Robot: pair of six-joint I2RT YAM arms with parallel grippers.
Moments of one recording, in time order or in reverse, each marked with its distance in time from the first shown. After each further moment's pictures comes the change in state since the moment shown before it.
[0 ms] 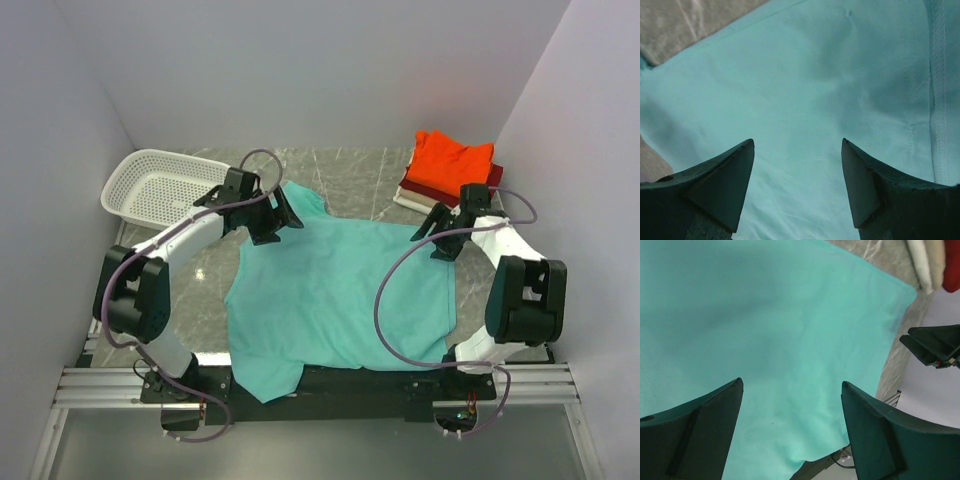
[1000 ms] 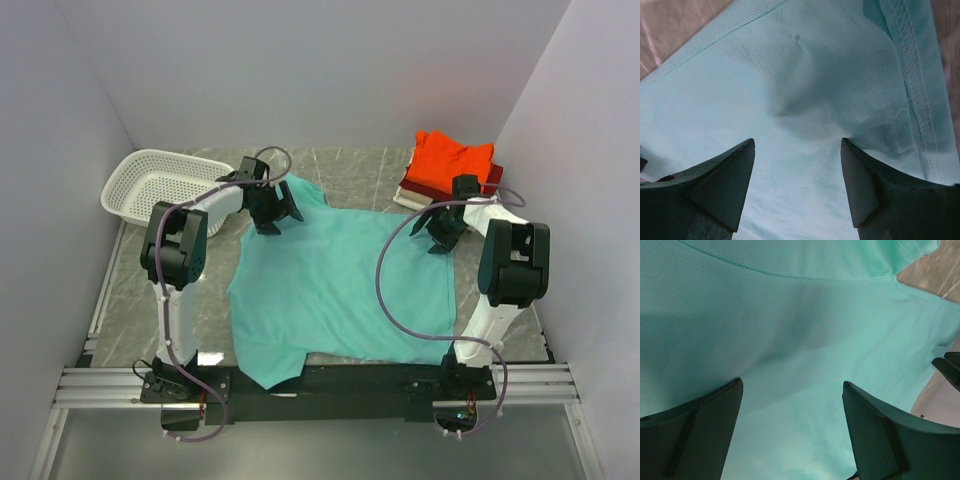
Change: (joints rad) left arm 0.059 0.456 0.313 -0.062 0.016 0.100; right arm 0.002 0.299 0.172 -0.008 0.058 0.050
